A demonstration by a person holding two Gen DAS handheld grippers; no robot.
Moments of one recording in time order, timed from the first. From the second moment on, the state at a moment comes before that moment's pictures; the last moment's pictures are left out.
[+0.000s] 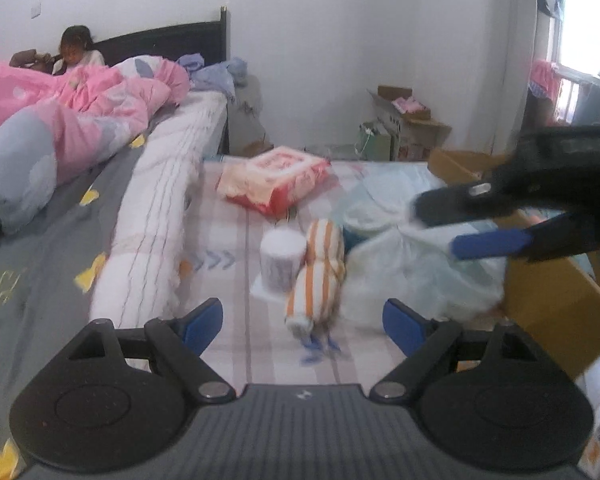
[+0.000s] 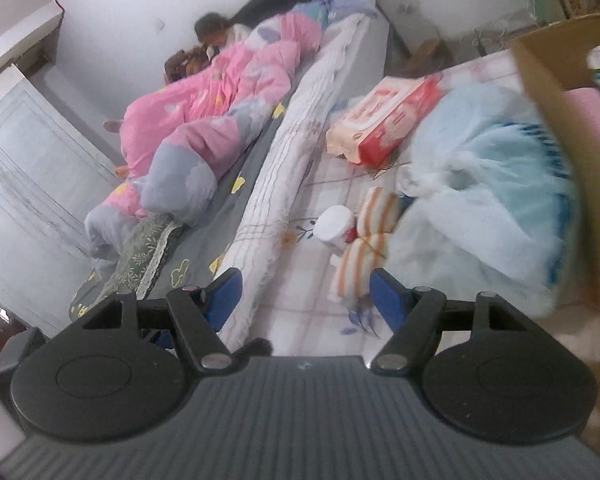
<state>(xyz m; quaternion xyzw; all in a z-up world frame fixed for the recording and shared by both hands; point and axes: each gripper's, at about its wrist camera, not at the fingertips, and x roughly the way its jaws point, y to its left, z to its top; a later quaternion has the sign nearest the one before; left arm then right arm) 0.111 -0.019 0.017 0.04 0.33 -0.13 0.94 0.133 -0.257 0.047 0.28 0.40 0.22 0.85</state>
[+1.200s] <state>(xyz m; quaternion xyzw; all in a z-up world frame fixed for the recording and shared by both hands) 0.251 -0.031 -0.042 0.00 0.42 -0.09 0.90 0.297 -0.186 -0.048 0.30 0.50 0.21 0.78</state>
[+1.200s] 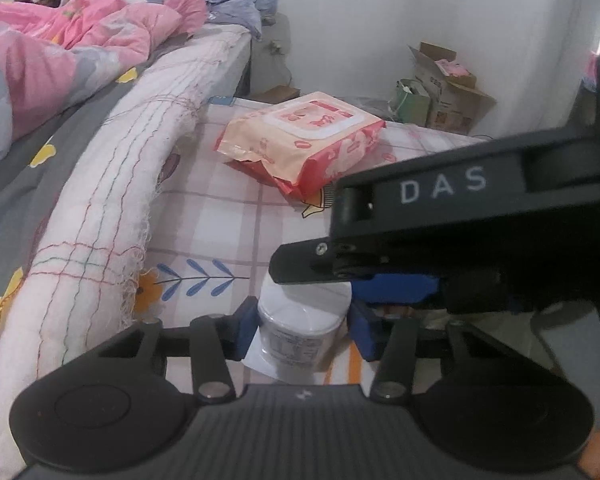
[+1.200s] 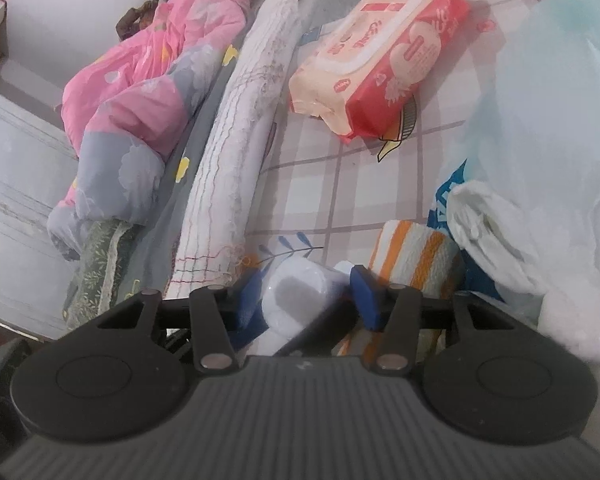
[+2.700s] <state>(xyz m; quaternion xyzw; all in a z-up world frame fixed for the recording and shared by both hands) 0.176 0.049 -0.056 -0.31 0.46 -0.09 0.83 0.171 -0.222 -0.055 0.33 0.50 0.18 0.78</state>
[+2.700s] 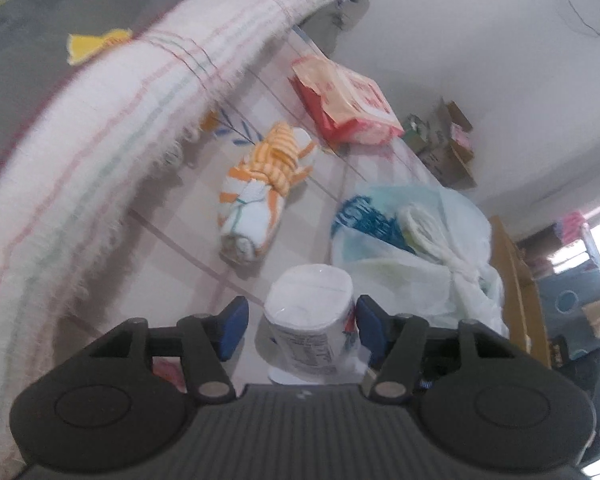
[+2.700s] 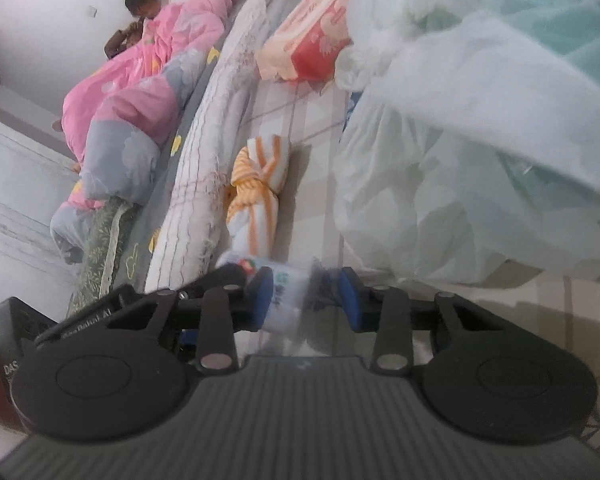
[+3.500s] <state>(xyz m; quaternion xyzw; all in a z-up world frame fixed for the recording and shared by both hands) 0.145 -0.034 -0.015 0.04 0.41 -0.11 0.91 0.165 -0.251 -0.055 0.38 0.46 0.14 0.79</state>
